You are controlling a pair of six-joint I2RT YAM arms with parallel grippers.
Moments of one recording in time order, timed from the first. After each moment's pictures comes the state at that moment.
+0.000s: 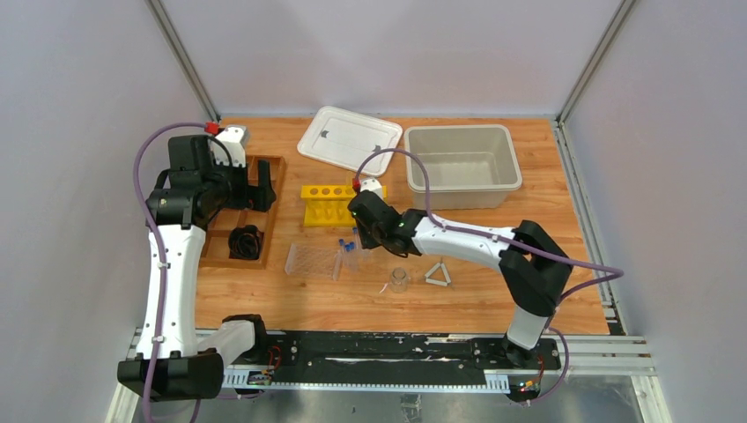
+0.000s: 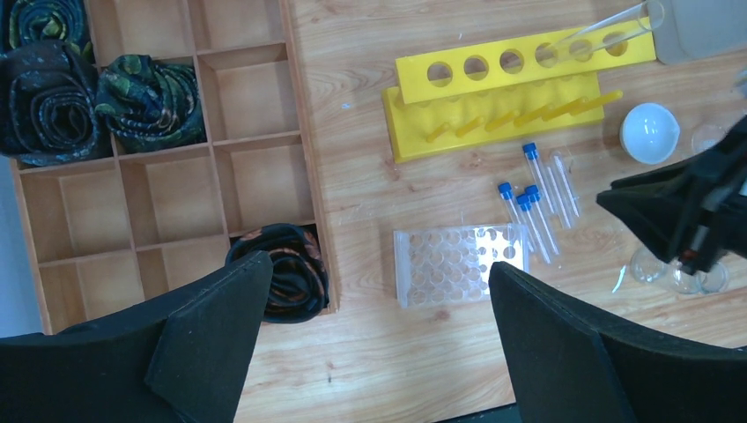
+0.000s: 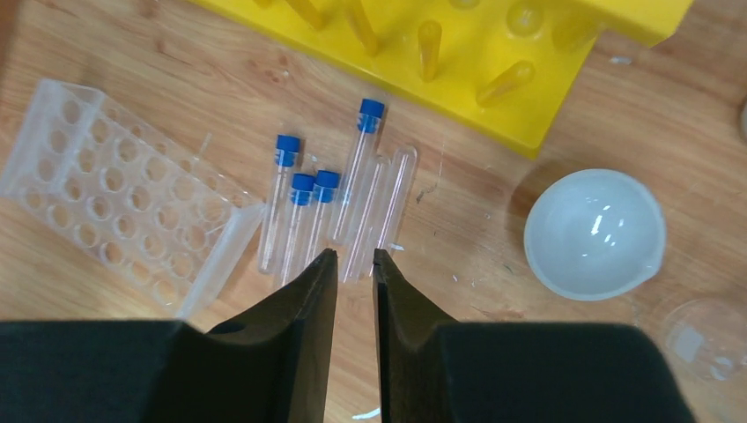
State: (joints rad) left arm 0.08 1.07 1.33 -0.98 0.27 0.12; right arm 1.00 1.71 1.22 -0.30 0.28 0.48
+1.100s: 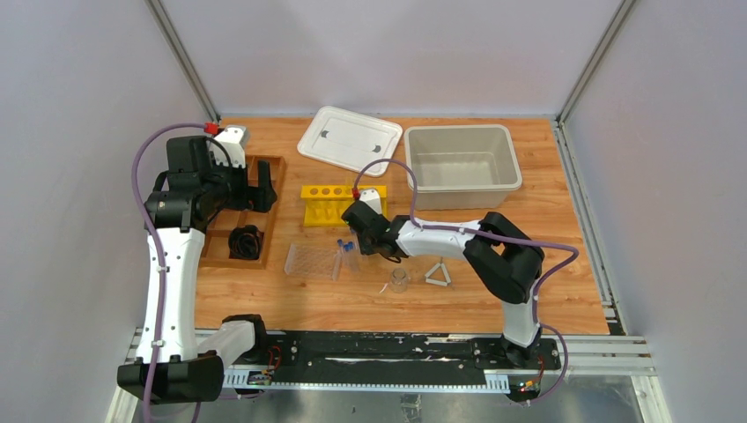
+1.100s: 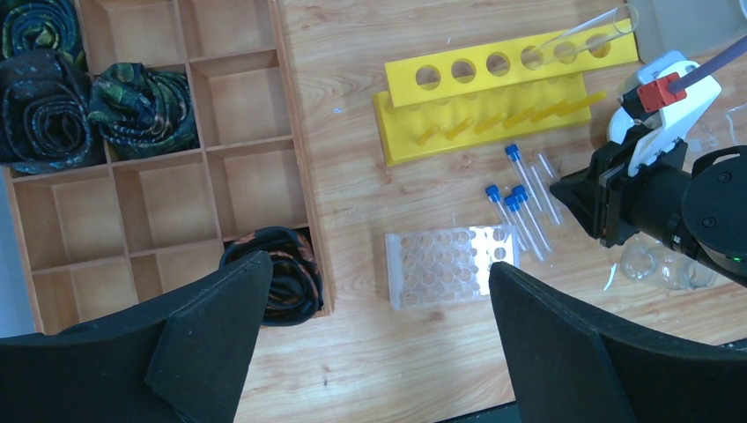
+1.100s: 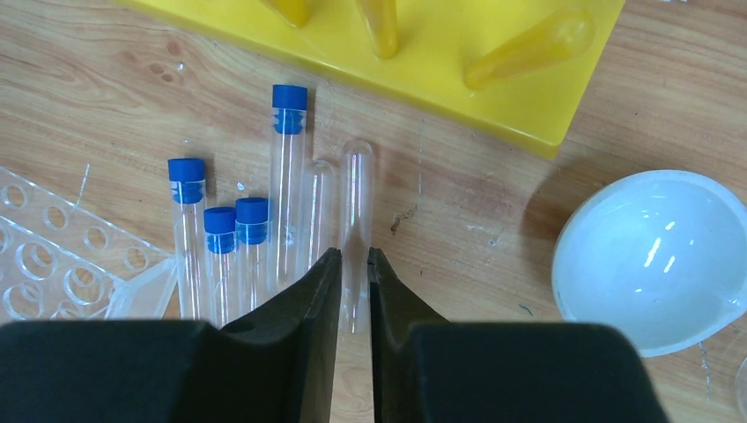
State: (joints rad) left arm 0.08 1.05 1.33 -0.98 0.29 0.12; right arm 0.99 1.91 1.22 -0.24 0.33 0.56
